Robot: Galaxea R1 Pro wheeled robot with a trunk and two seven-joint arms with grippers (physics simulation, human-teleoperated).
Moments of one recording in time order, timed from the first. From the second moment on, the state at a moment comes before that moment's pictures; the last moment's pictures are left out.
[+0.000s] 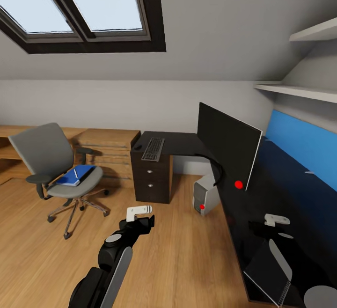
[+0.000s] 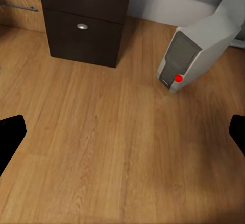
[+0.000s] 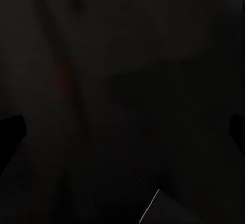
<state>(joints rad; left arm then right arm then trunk) -0.26 -0.15 -0.25 -1.50 0.24 0.65 0.33 -0.51 -0.27 -0.01 -0.78 -0.26 0.31 -0.11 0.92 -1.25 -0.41</state>
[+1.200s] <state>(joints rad) -0.26 -0.15 -0.25 -1.50 0.24 0.65 0.33 -0.51 -0.26 -0.02 -0.78 -0.25 0.32 -0.11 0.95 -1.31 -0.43</state>
